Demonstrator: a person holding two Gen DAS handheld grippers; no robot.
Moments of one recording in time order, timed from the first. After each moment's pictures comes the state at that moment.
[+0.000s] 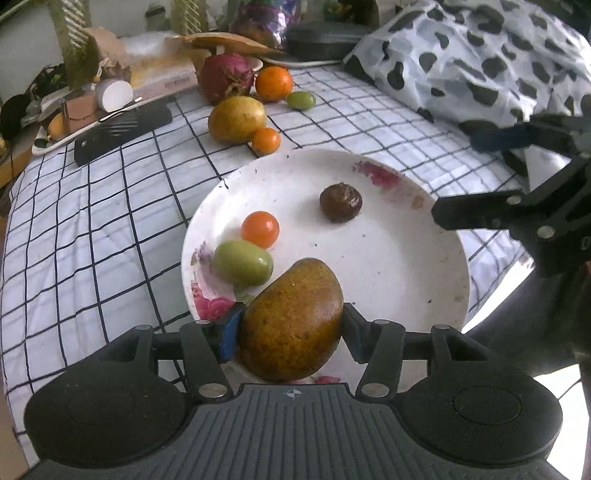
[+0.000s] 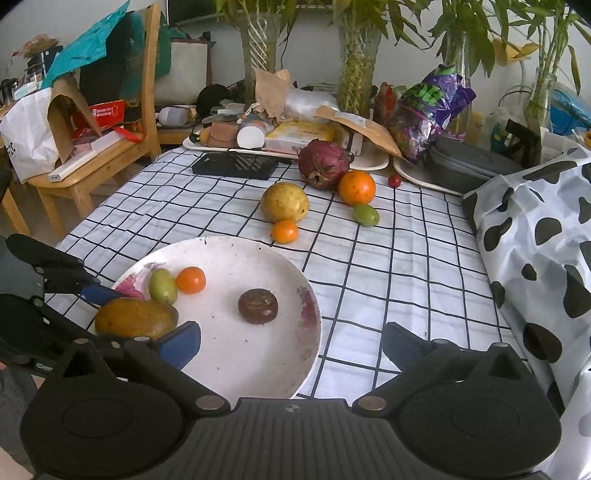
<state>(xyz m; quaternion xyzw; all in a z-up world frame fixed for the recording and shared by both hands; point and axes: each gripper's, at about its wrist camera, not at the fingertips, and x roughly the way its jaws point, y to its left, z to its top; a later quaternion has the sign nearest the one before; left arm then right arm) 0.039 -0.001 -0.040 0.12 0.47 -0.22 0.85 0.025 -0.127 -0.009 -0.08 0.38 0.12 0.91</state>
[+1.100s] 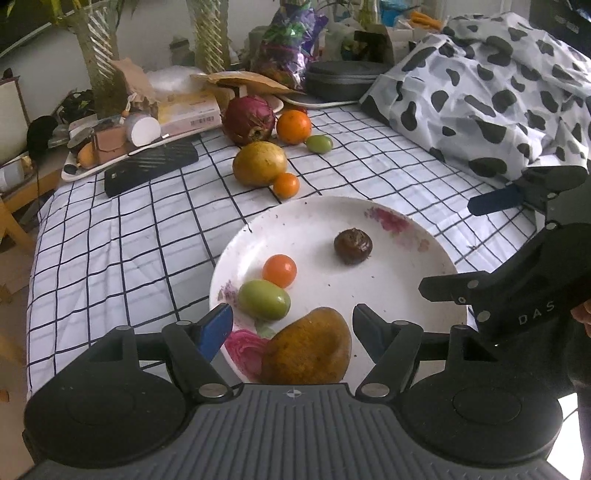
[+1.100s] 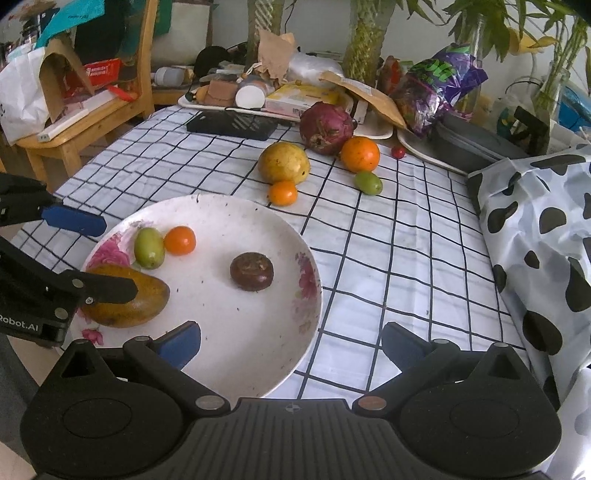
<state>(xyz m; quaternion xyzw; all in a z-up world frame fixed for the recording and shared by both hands) 0.033 0.002 -0.015 0.10 0.42 -0.19 0.88 0.032 -0.118 -0.026 -0.12 0.43 0.10 0.89</state>
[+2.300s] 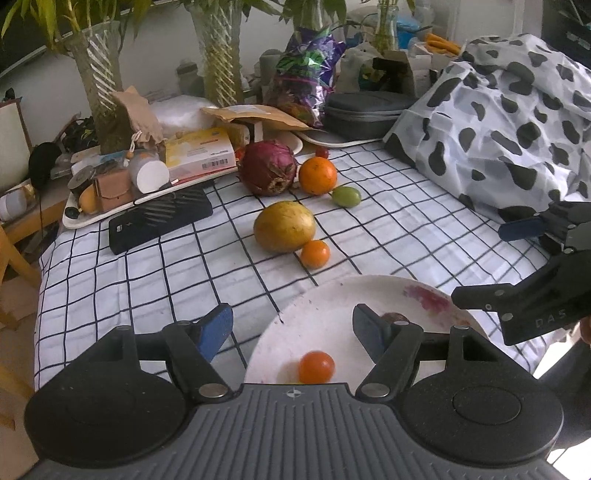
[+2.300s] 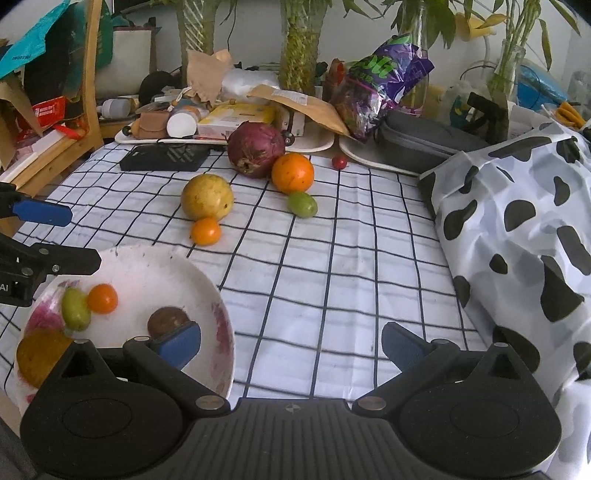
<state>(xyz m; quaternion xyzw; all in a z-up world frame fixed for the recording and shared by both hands) 0.095 -0.004 -0.002 0.10 0.39 -0.18 0.90 0.080 -0.156 -0.023 -0.08 0.41 0.05 0.91</state>
